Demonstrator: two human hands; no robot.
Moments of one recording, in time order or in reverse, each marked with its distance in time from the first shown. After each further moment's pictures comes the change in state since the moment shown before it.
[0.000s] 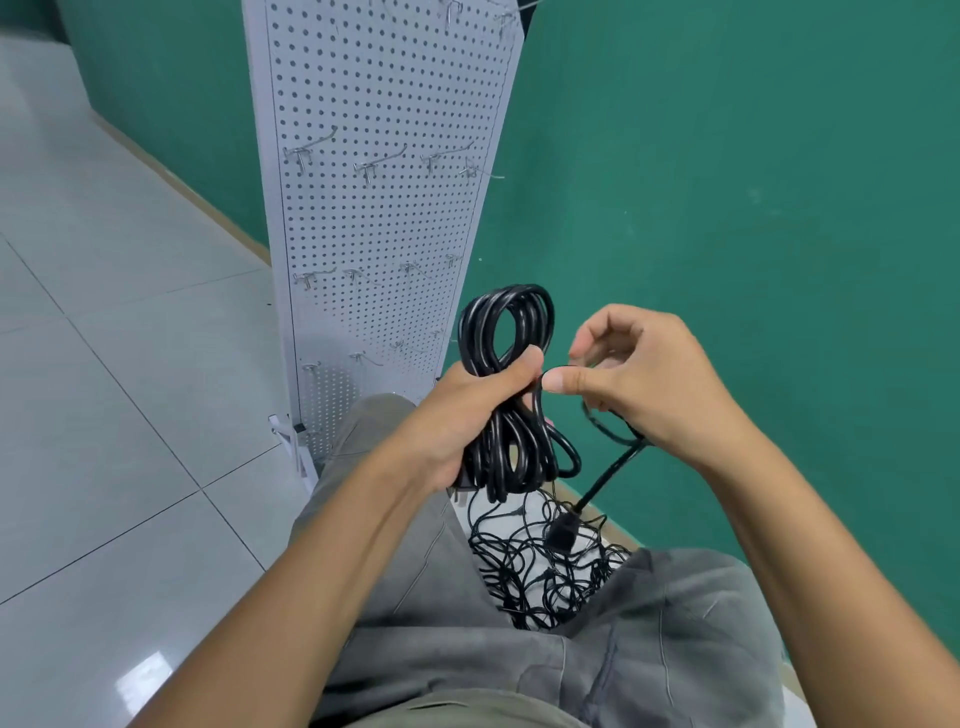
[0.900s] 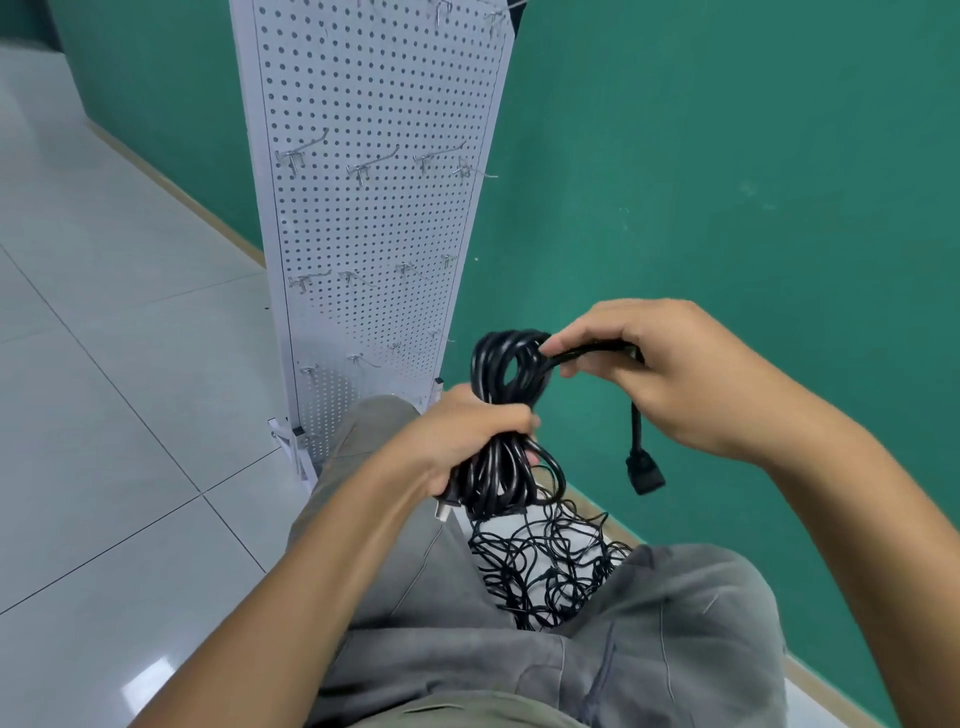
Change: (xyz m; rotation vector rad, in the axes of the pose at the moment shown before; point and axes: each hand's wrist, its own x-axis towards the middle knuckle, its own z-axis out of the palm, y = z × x) left_hand 0.011 -0.018 -0.008 0.189 0.030 -0.220; right_hand -0.008 -0.021 -0.026 -0.481 -0.212 -0.365
